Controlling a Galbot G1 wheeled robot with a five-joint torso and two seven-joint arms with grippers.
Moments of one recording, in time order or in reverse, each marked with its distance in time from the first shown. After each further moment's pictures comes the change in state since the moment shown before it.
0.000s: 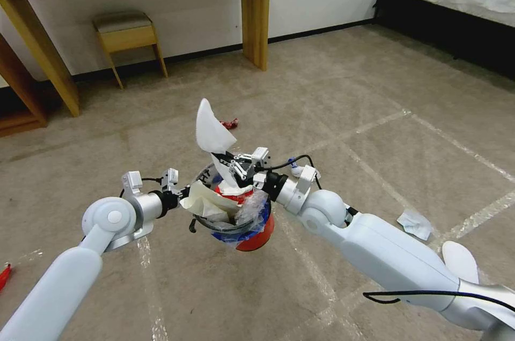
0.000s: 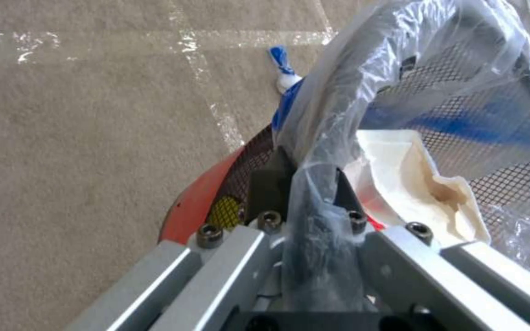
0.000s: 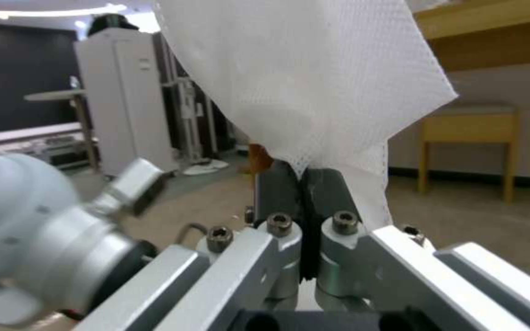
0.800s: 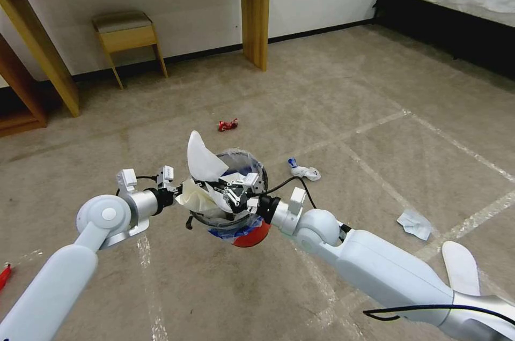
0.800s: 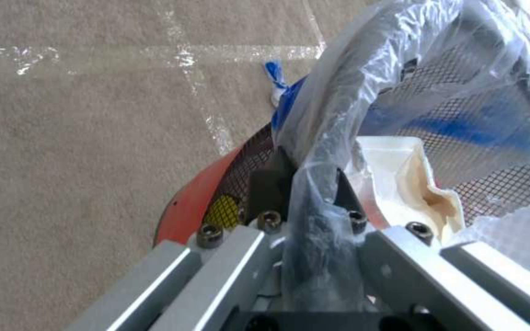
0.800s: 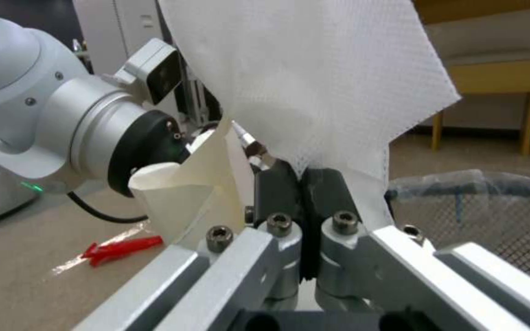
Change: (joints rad) left arm -0.012 0.007 -0.021 0.014 -0.032 0.002 0.012; right arm -0.061 0.008 -0.036 -0.081 -0.069 0.018 -0.031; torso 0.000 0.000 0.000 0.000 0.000
